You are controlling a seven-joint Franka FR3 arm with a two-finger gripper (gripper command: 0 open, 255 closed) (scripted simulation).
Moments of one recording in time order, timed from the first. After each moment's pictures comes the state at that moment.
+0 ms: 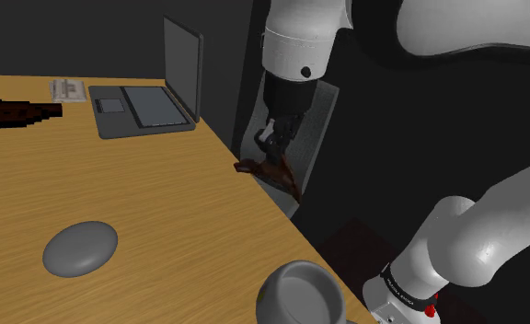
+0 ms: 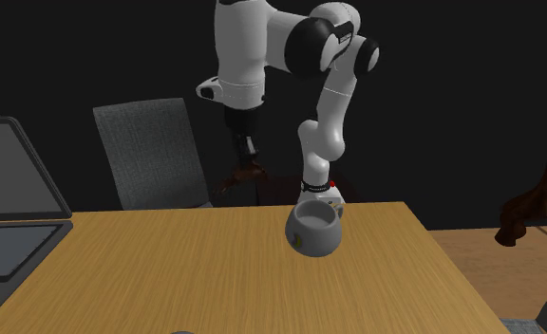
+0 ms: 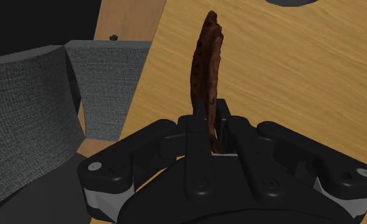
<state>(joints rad) 0.19 -0.29 0.58 -1.89 0.00 1.55 0.47</state>
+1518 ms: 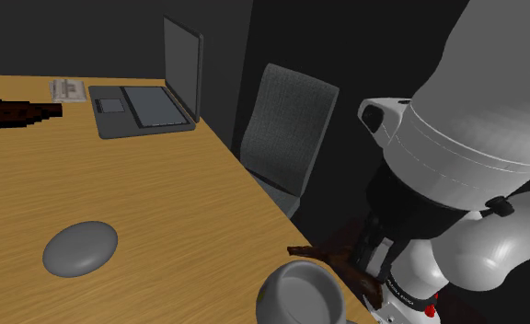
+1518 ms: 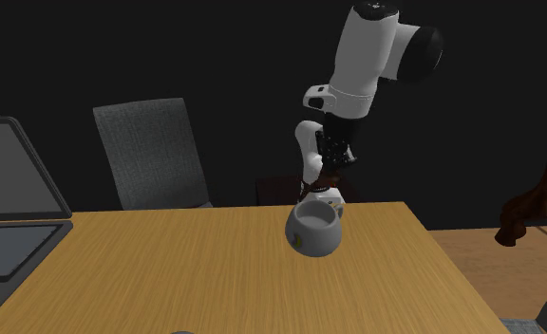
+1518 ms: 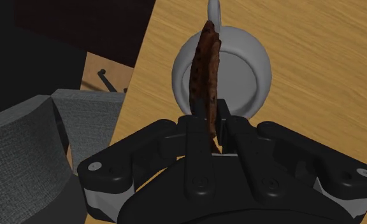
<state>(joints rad) 0.37 -0.62 0.70 -2.10 0.25 1.48 0.69</state>
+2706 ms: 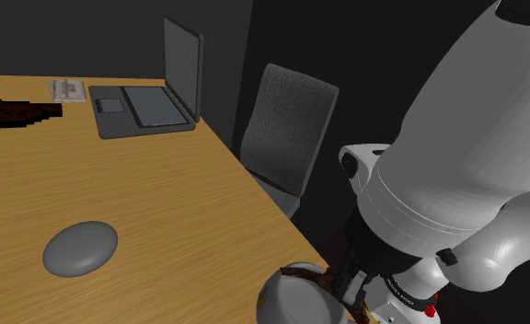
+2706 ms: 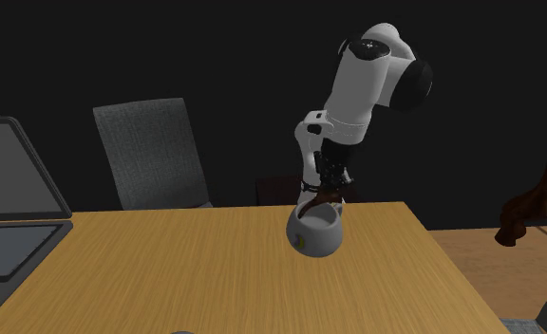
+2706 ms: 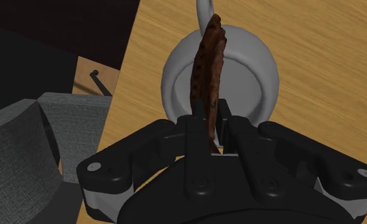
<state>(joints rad) 0.39 -0.64 0.74 -2.25 0.28 1.62 0.69</state>
